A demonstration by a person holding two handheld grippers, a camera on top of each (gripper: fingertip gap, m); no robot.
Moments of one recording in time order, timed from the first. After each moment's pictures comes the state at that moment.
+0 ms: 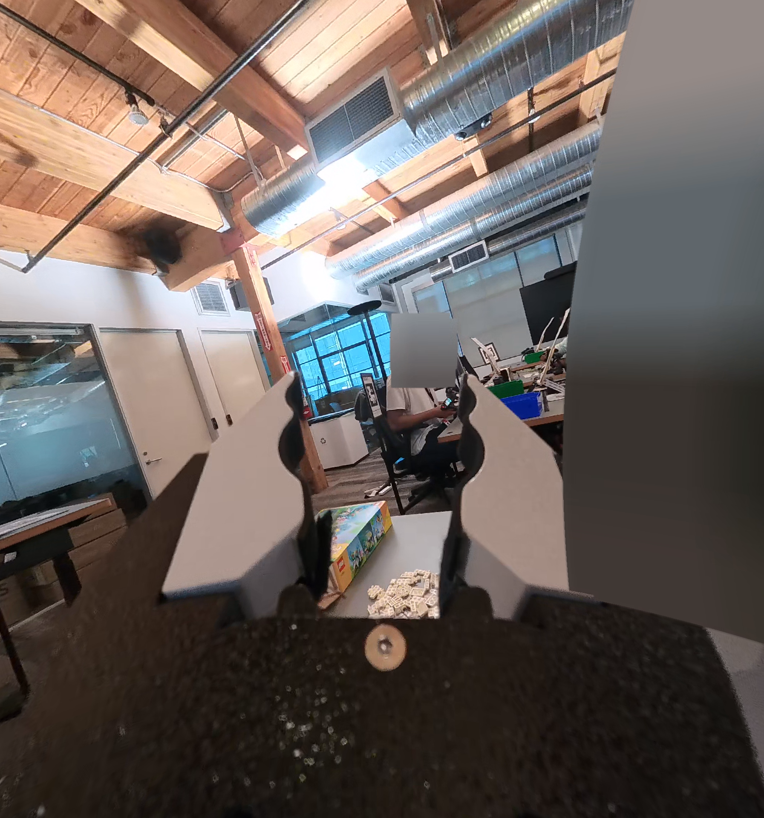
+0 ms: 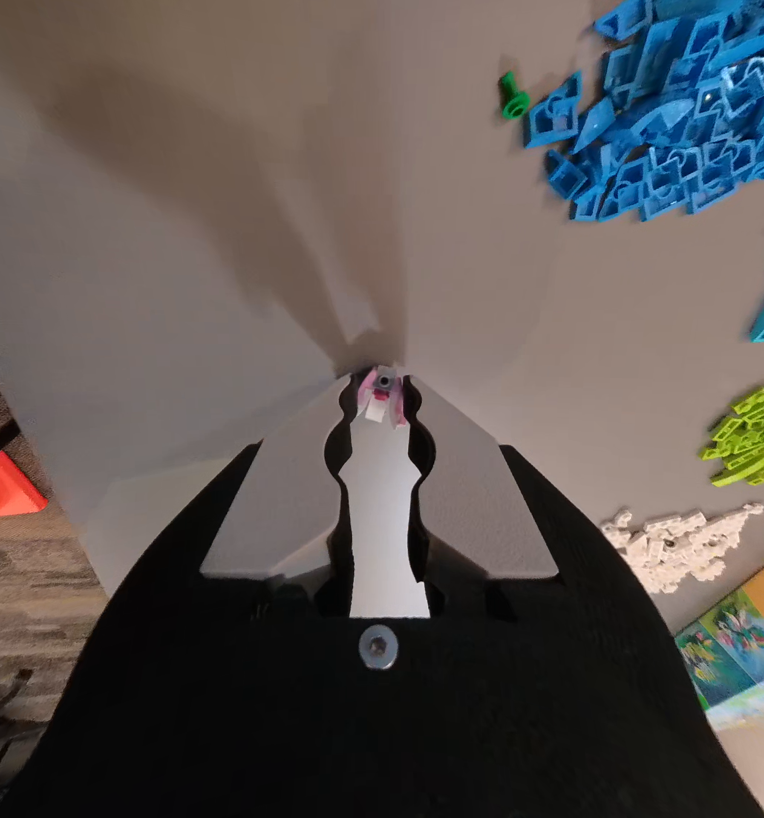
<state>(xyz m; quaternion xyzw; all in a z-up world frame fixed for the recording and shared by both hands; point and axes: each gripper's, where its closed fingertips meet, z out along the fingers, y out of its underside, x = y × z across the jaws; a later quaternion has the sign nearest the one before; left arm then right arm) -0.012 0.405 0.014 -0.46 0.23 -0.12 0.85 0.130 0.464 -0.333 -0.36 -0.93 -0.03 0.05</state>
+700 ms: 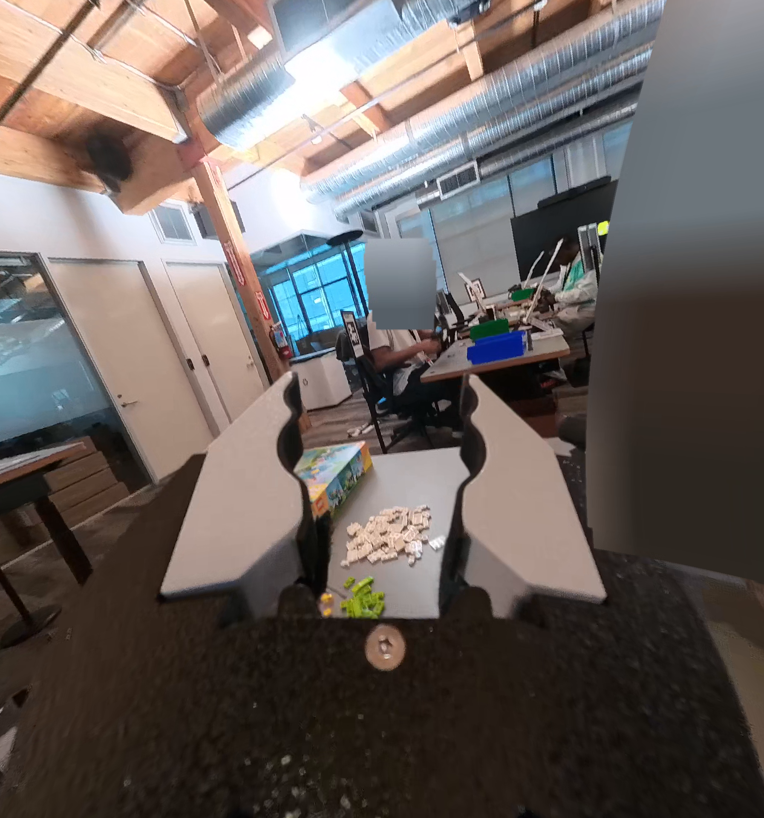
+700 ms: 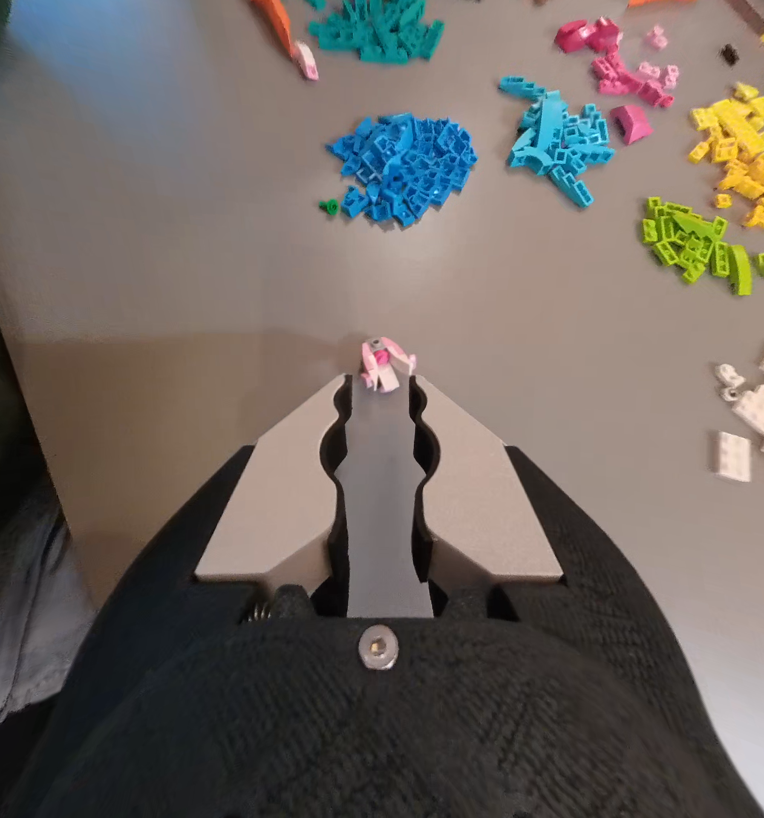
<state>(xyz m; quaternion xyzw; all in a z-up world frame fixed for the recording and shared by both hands) 0.009 0.431 -0.024 -0.53 0.26 -0.12 0.80 0.139 0.469 -0.306 -0.57 -0.71 0.29 0.29</state>
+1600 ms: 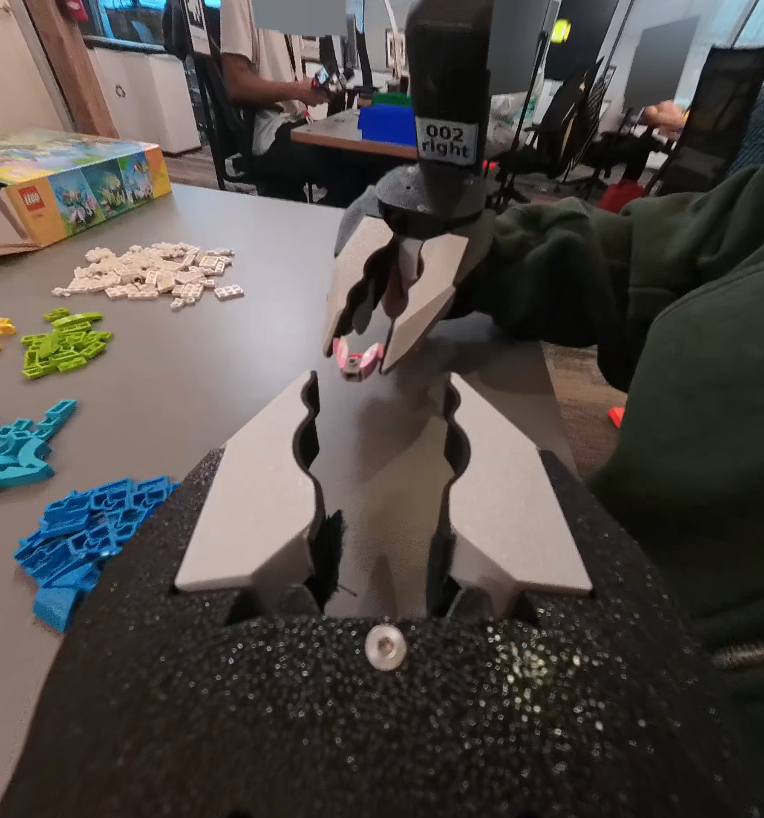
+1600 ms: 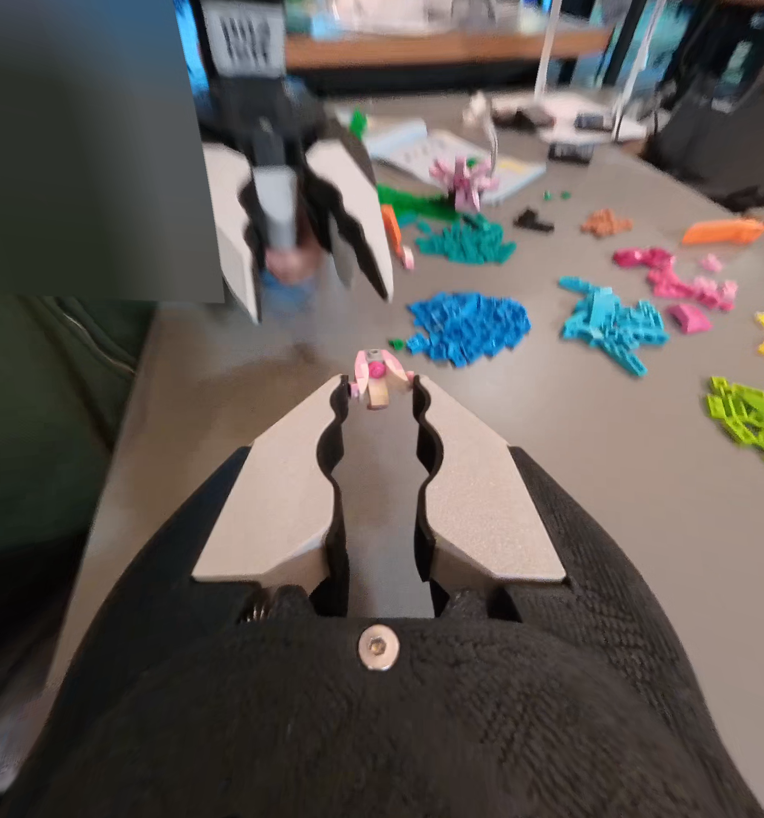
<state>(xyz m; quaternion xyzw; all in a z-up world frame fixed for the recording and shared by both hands) 0.113 0.423 -0.253 -0.73 0.25 -0.26 0.58 0.109 0.445 -0.267 -0.42 -0.69 0.50 0.30</state>
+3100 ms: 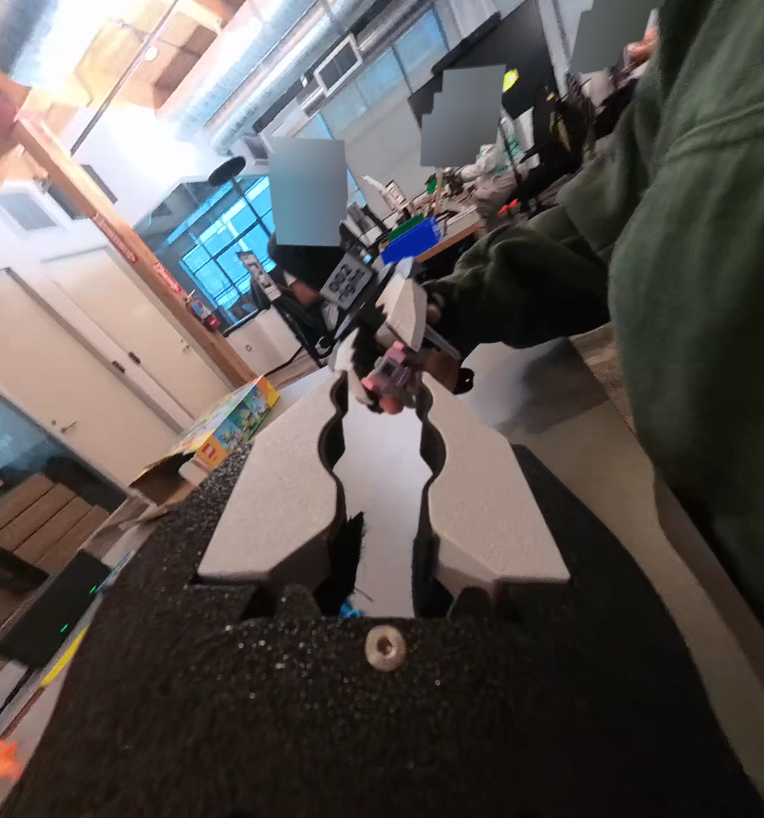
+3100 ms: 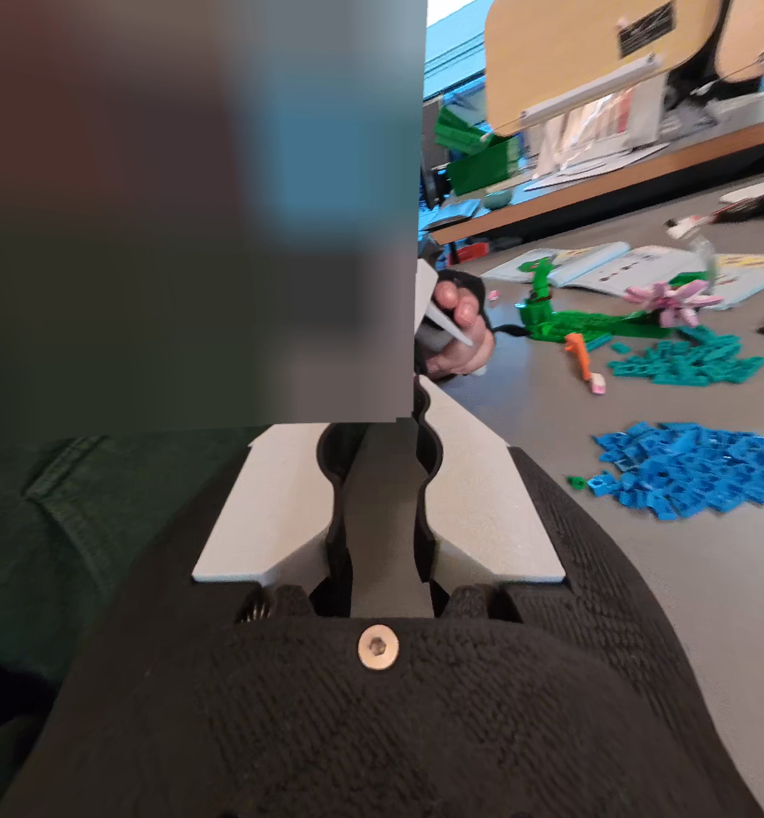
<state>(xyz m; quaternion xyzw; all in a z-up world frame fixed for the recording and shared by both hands) 0.125 0.387 -0.196 -0.55 0.41 -0.07 0.73 0.121 0.384 -0.201 -0.33 -0.62 0.70 0.10</state>
